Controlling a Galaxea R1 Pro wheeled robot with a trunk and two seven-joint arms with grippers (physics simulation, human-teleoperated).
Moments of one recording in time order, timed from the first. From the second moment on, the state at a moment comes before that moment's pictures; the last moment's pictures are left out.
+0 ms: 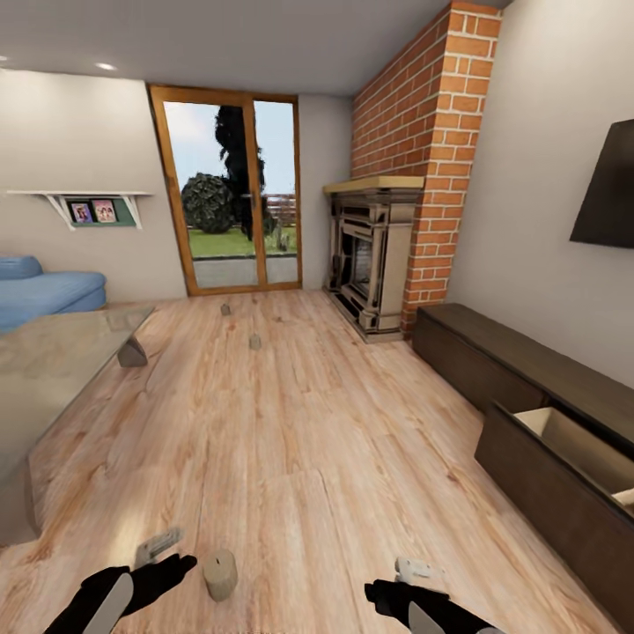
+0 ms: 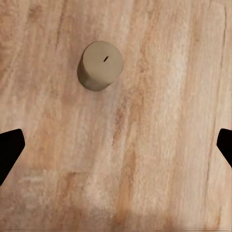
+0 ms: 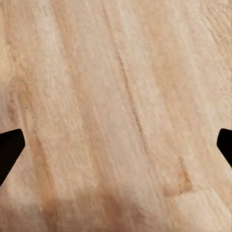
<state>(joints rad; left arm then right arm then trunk) -0.33 0.19 0.00 -0.73 0.59 0.52 0.03 -0.55 0.05 0.73 -0.15 -0.89 0.08 -0.02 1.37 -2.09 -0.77</state>
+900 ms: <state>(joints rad) -0.33 0.18 -0.09 -0.73 0.59 0.44 0.03 -0.56 0.07 0.73 -0.19 -0.89 0.07 -0.08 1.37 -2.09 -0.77</state>
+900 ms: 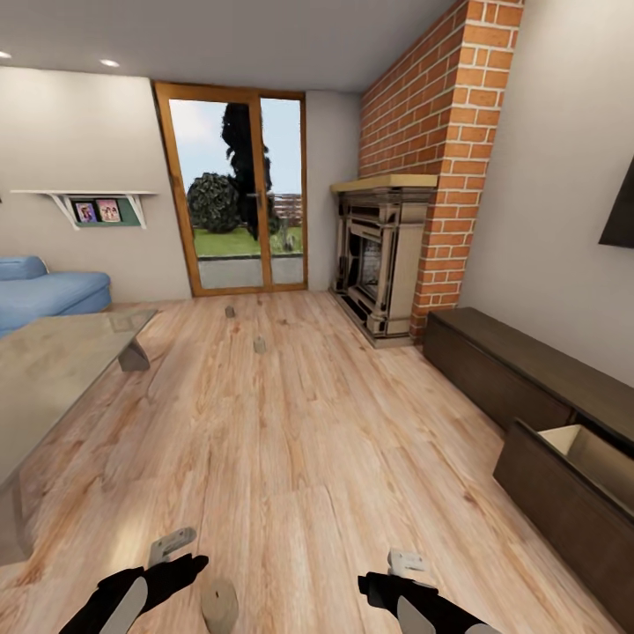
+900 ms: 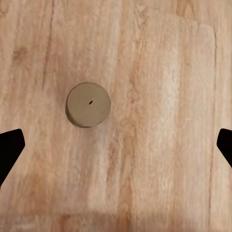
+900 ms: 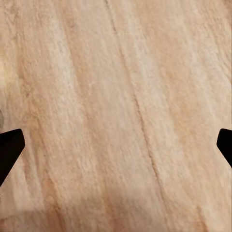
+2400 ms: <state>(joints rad) -0.33 0.18 -0.08 -0.71 0.59 0.35 0.03 -0.56 0.07 0.79 -0.44 -0.86 0.17 -0.07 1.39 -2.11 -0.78</state>
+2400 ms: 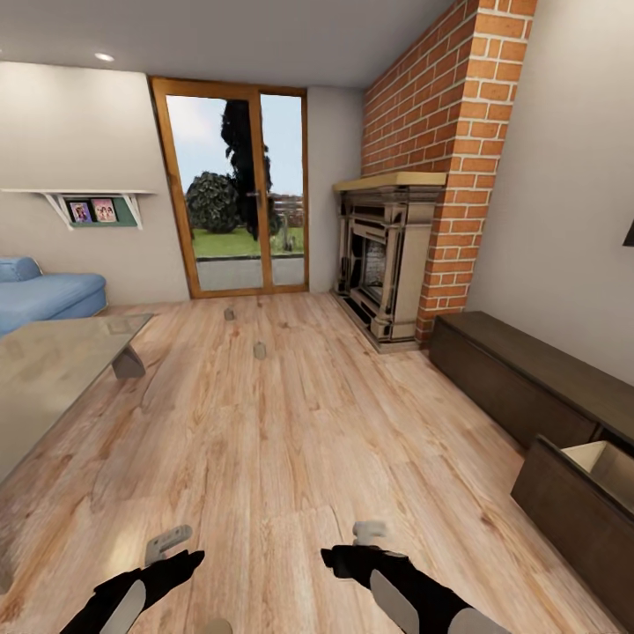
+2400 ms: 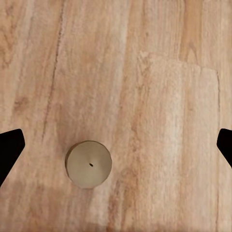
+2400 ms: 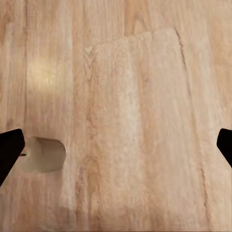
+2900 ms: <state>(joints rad) -0.38 0.16 -0.10 -0.78 0.59 0.34 0.03 -0.58 0.07 0.78 -0.50 -0.85 0.19 -0.08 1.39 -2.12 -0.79</state>
